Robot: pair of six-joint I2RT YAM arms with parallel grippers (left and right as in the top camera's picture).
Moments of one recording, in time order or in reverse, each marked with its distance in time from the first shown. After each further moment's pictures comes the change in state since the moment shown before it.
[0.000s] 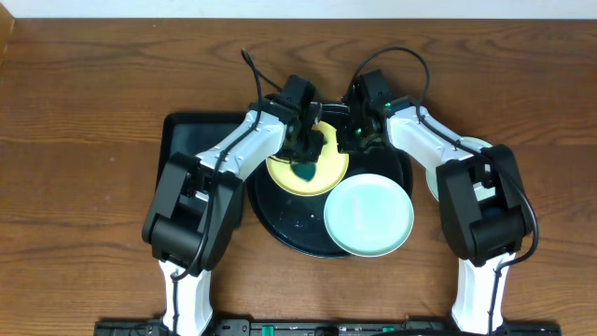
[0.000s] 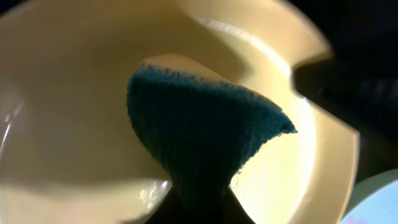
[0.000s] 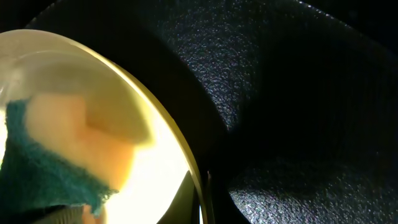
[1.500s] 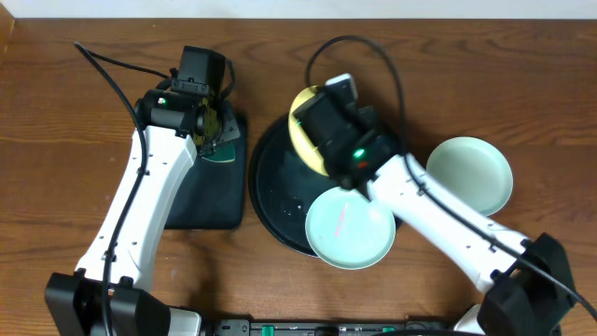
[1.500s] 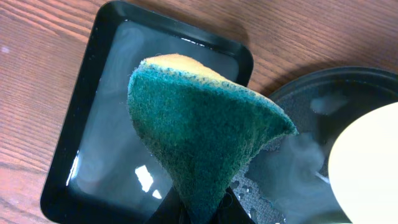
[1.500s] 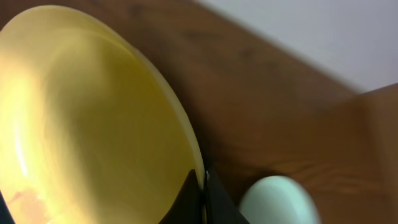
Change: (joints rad) left arm 0.251 -0.486 0.029 -0.407 -0.385 -0.281; right arm 0.397 -0.410 -0.034 -0.133 1.069 -0.098
